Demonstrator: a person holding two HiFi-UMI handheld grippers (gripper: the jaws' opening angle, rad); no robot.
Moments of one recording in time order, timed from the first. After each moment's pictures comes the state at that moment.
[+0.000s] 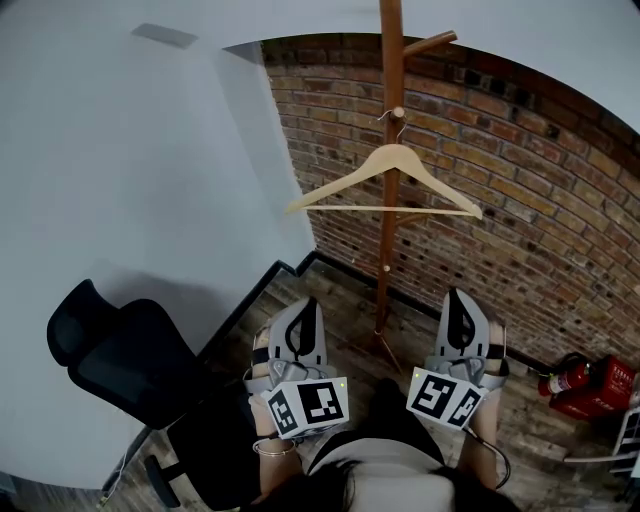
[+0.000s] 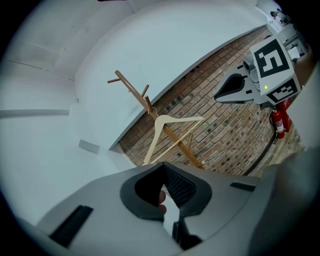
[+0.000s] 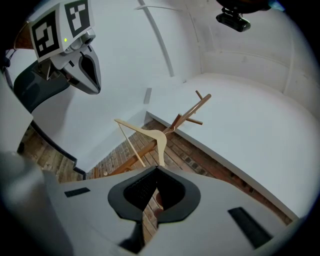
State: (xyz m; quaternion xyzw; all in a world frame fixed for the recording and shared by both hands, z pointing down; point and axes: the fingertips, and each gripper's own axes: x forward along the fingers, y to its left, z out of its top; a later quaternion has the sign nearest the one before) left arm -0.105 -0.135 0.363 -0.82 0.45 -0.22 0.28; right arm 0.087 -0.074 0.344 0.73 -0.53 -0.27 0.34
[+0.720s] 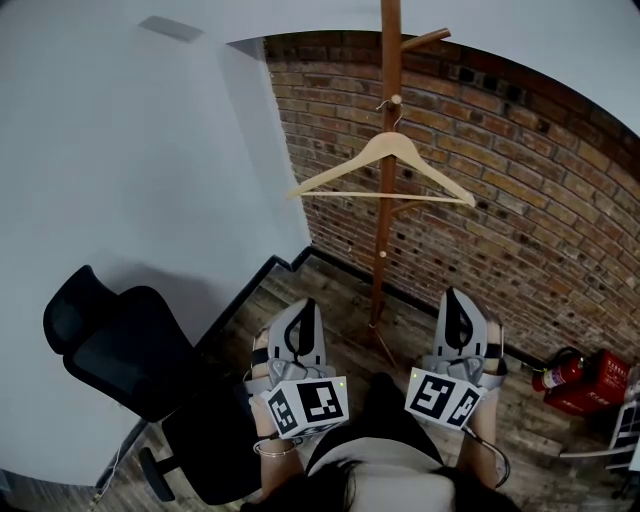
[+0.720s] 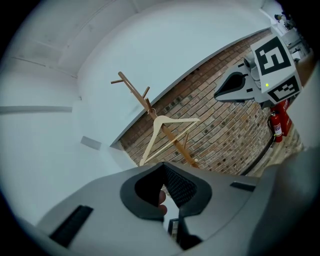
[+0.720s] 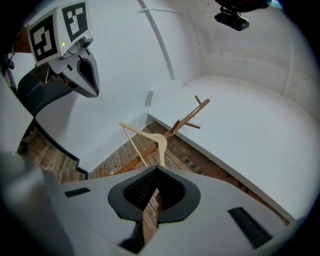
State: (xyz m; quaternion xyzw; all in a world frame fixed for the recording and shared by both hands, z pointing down) left arm -0.122 -0.102 0.381 -0.82 0.45 -0.22 0.28; right arm 0.070 -0.039 0.344 0.72 -0.53 -0.27 0.34
